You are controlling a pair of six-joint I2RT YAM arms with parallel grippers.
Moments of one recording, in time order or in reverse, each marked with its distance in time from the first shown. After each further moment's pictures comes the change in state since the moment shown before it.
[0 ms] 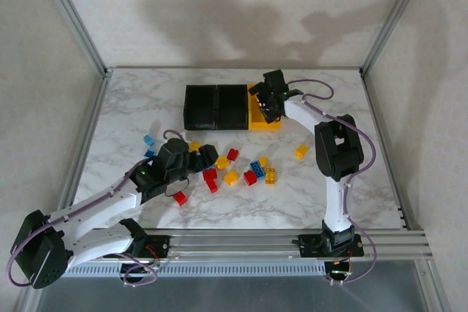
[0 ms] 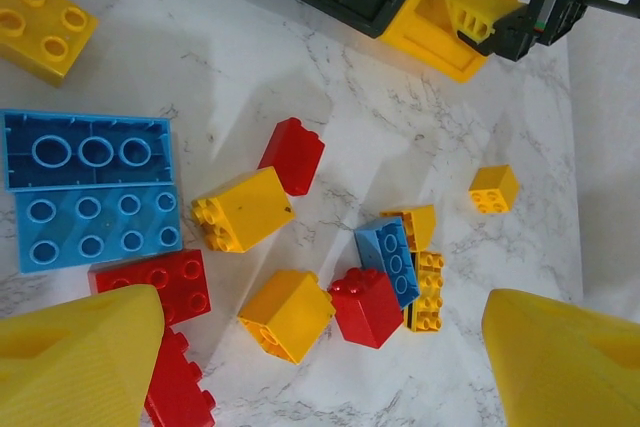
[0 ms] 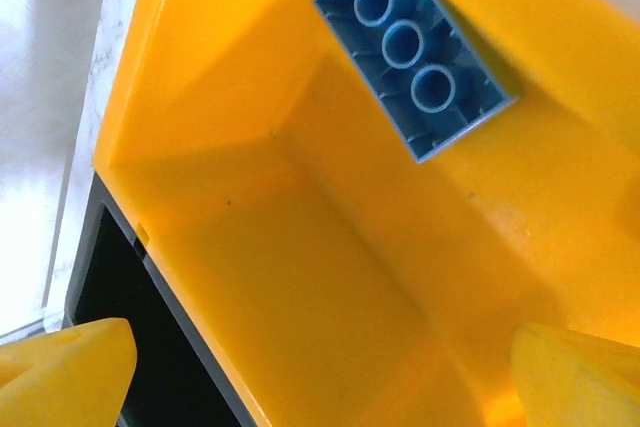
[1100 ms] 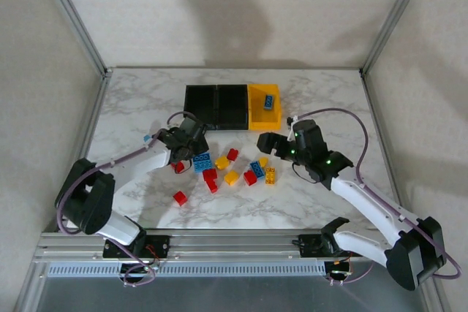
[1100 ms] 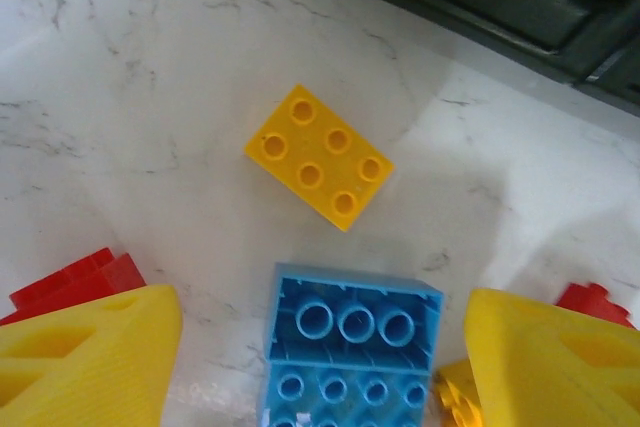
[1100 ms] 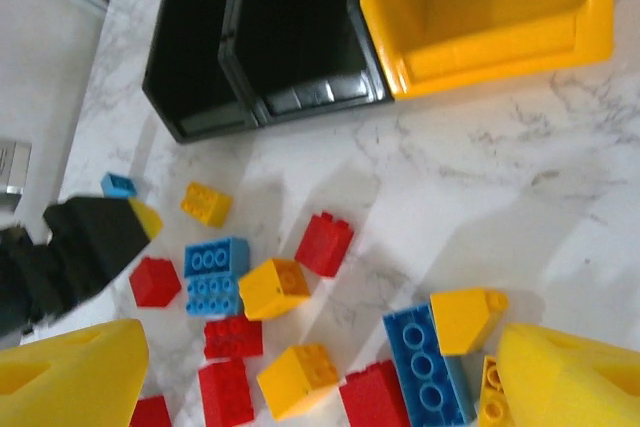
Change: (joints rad) left arm 0.137 0.493 0.333 -0.304 -0.237 0.063; right arm 0.158 -1.001 -0.811 0.028 -0.059 -0.604
